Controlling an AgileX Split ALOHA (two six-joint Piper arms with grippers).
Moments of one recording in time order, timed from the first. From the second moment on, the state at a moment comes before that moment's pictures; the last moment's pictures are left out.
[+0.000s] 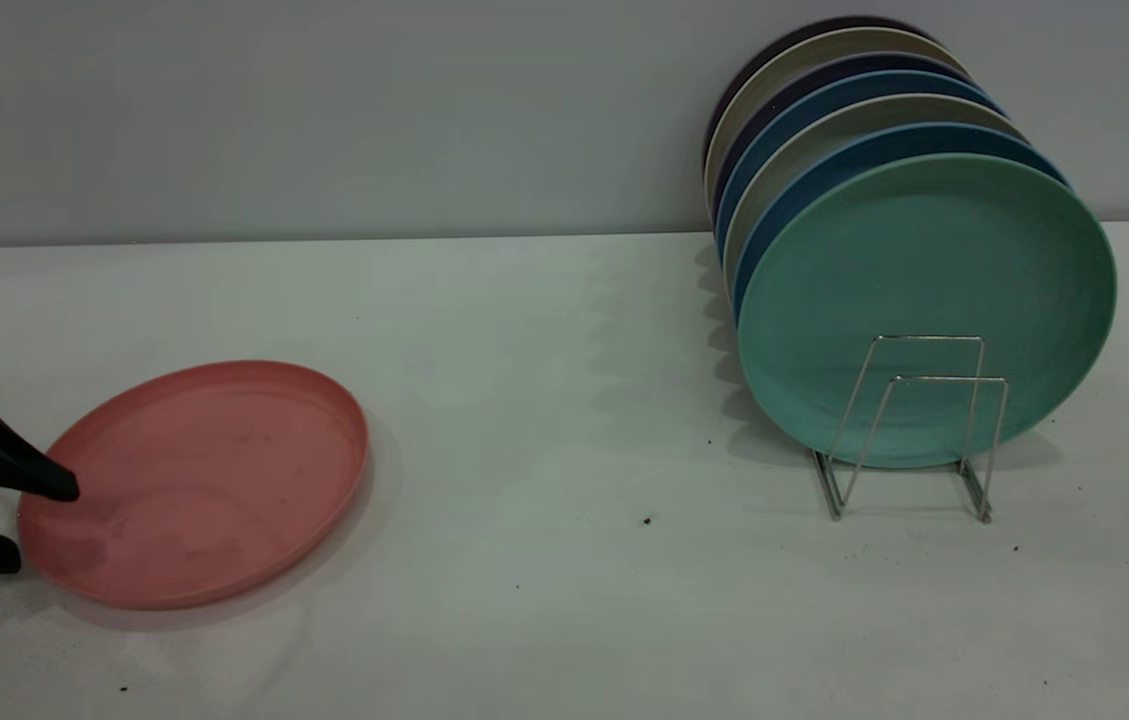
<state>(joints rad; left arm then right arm) 0.41 2.13 -0.79 -1.46 0.51 1.14 0.07 0.84 -0.50 0.59 0.73 -0.64</state>
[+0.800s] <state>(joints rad) 0.41 2.23 -0.79 -1.60 0.56 1.26 0.07 0.84 -0.50 0.59 0.73 -0.64</state>
